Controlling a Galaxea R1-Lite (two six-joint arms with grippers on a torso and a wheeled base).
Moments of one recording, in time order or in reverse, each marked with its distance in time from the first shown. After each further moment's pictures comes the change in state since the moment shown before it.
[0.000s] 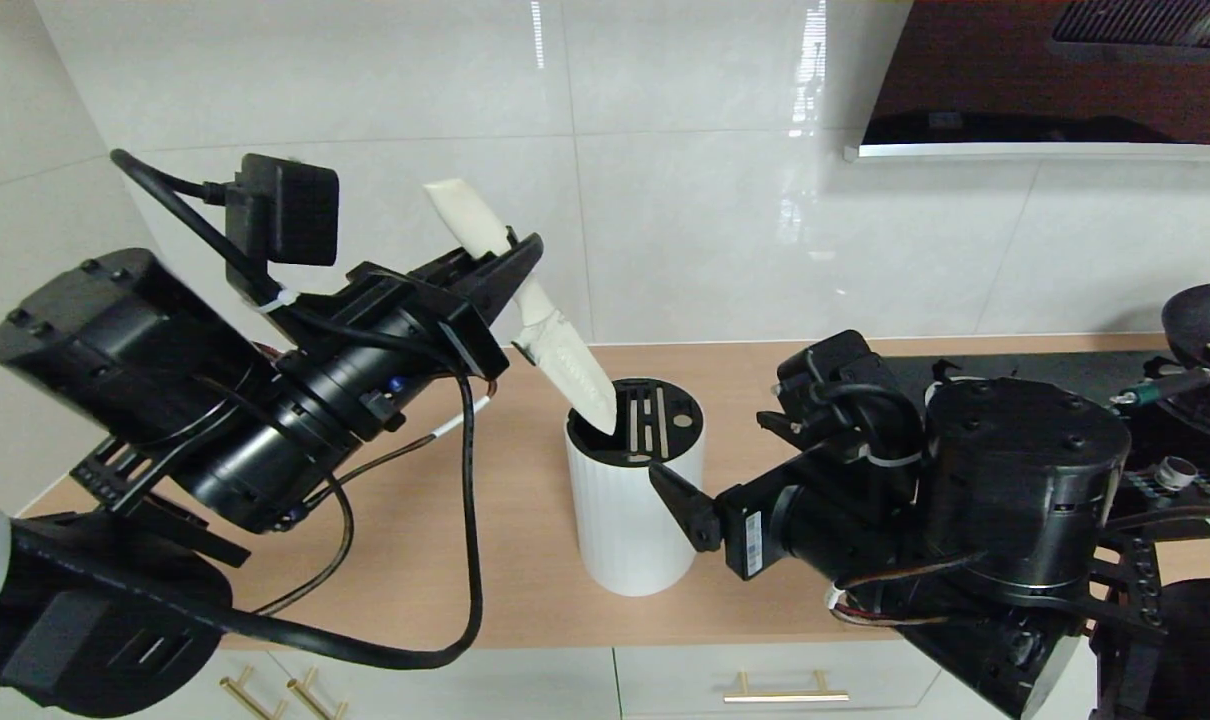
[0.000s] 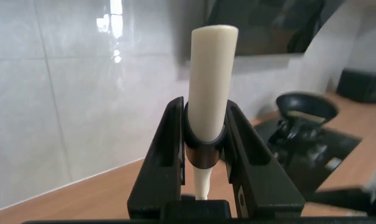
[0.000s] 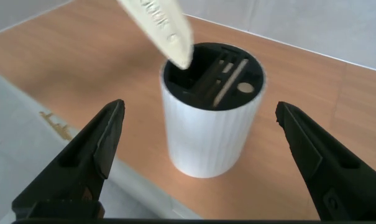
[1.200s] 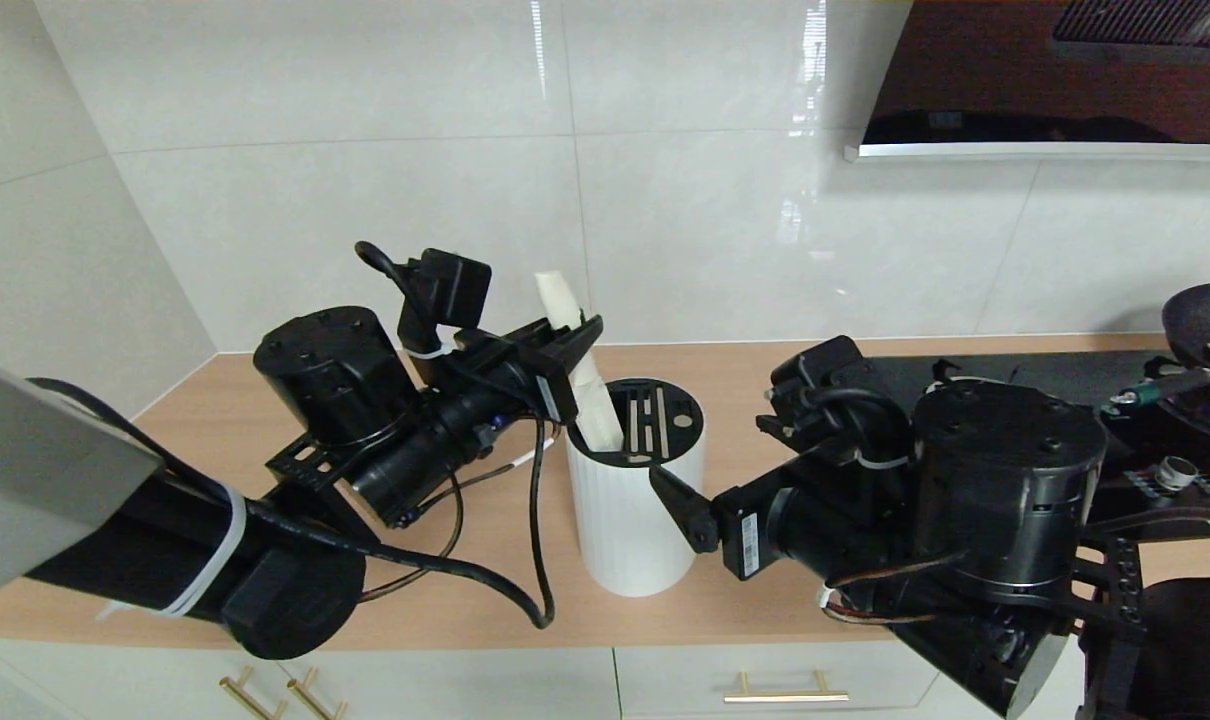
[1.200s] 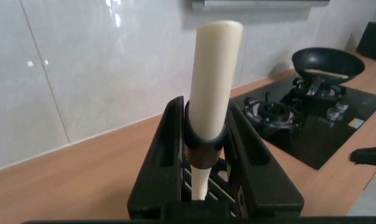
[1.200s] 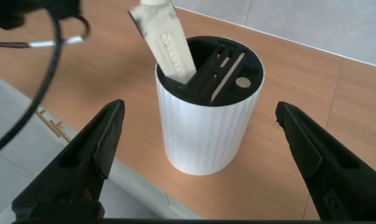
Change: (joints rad) left arm -0.008 0.231 -0.086 0.031 0.001 0.006; right arm -0.010 0.016 -0.002 0.000 -0.003 0.000
